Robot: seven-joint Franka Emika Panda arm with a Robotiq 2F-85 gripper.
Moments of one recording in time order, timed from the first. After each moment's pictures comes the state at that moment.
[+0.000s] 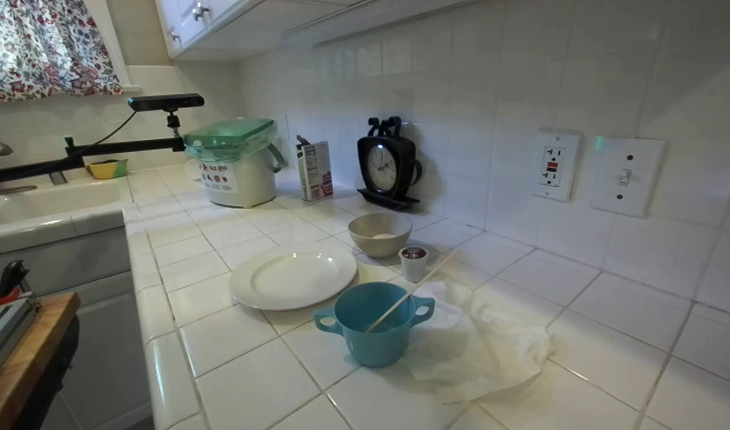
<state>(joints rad) -0.02 -0.17 -0.44 -1.79 0.72 1.74 -1.68</state>
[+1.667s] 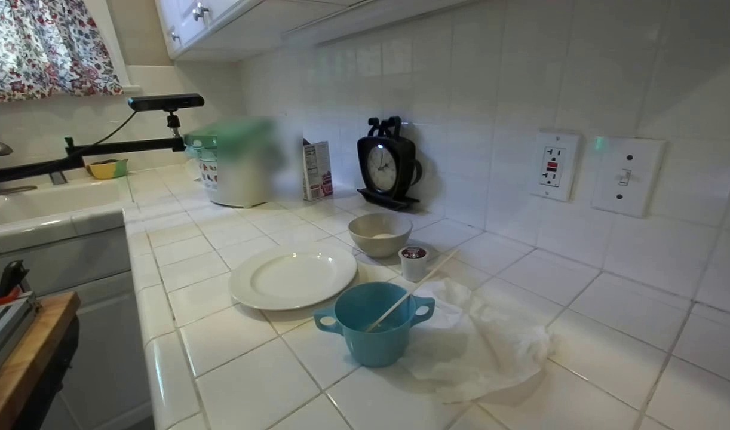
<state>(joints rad) -0.24 0.04 -0.34 -1.60 0.90 1.48 -1.81</state>
